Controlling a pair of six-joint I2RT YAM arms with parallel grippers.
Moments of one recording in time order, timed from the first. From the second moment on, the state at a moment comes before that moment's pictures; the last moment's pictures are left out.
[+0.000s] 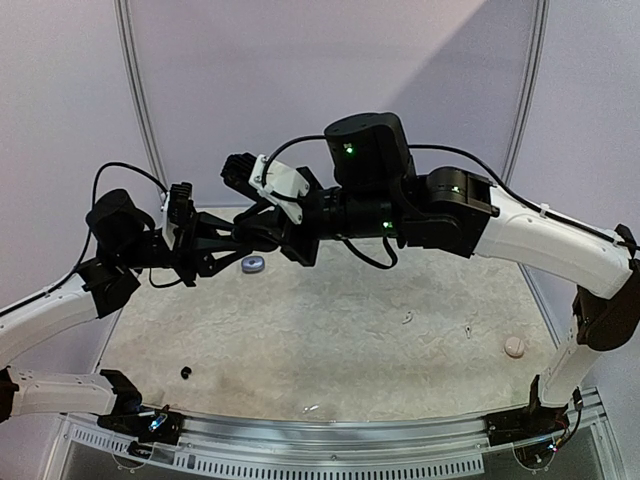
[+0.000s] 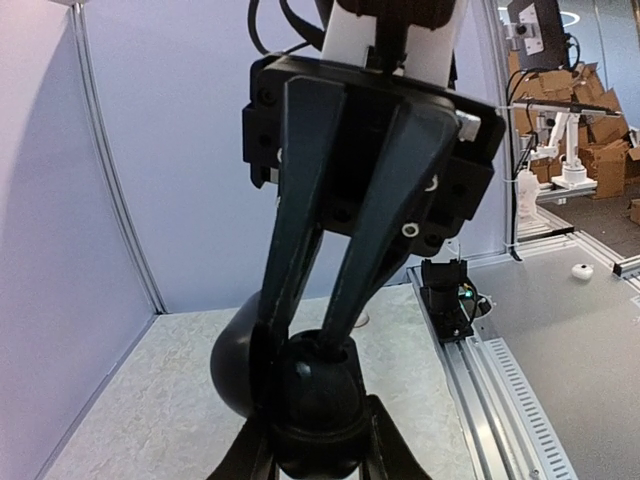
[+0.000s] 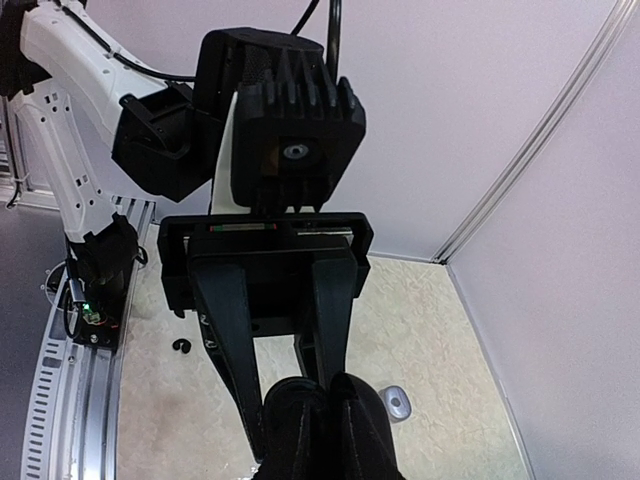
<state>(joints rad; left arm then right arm) -0.58 0.98 0.71 0.42 0.93 0.07 1.25 1.75 1.88 -0.42 -0.02 -0.38</state>
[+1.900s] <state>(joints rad) -0.58 0.96 0.72 0.27 0.93 0.29 1.25 1.69 1.84 -0.42 -0.07 -0.36</state>
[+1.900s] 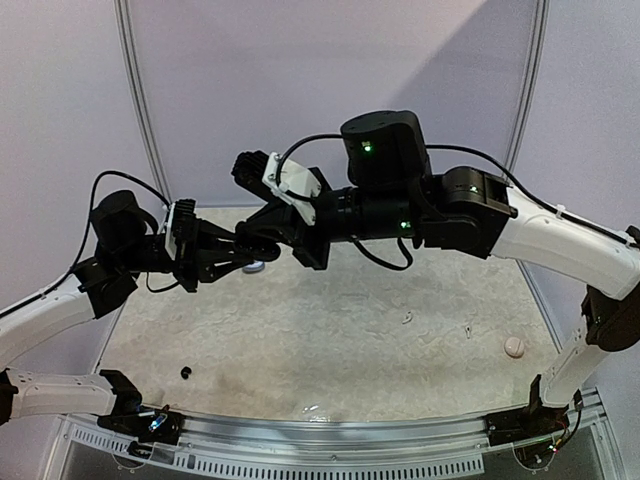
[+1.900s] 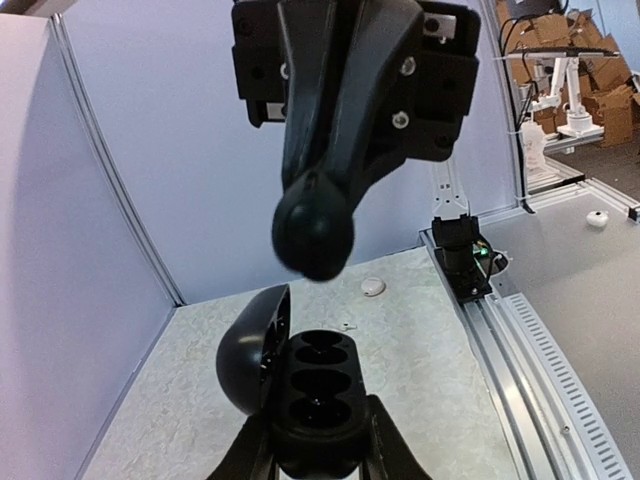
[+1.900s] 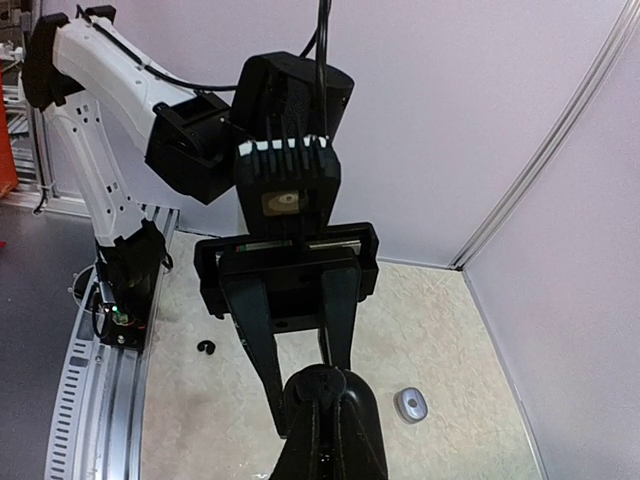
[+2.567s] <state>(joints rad) -0.59 1.01 0.56 0.66 0.93 0.17 1.25 1.55 1.71 -0.37 -0.11 -0.22</state>
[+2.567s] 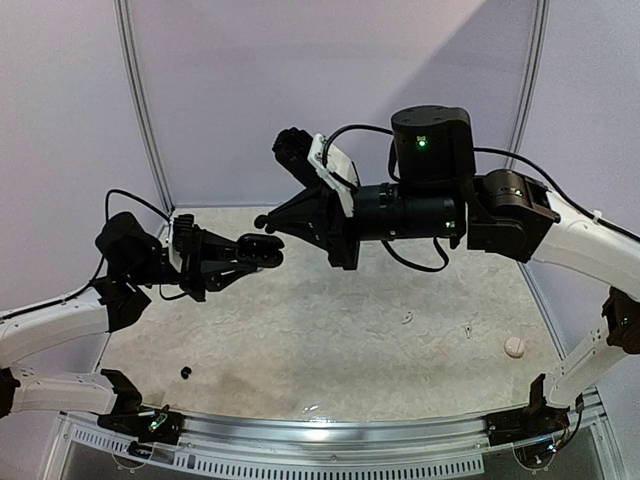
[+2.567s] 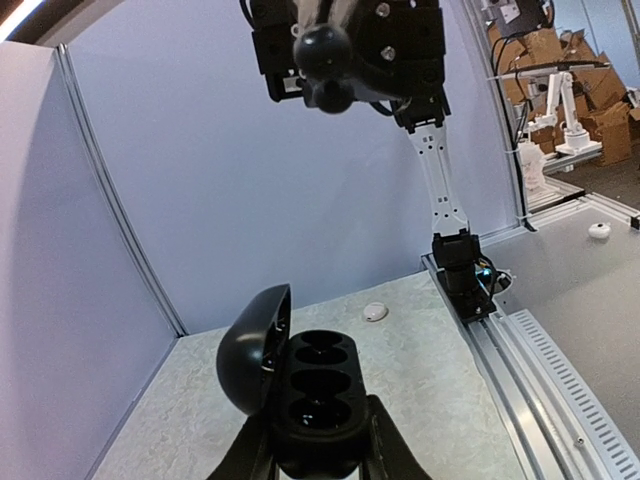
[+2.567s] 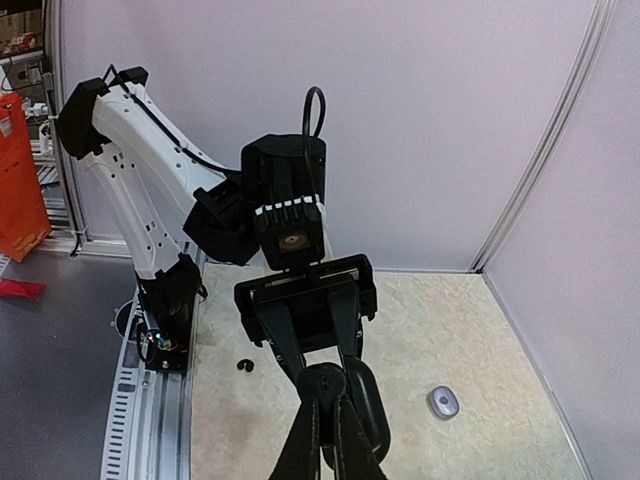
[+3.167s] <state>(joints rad) -0.60 1.03 0.53 0.77 0.98 0.17 1.26 1.55 1.70 -0.47 -0.07 -0.23</state>
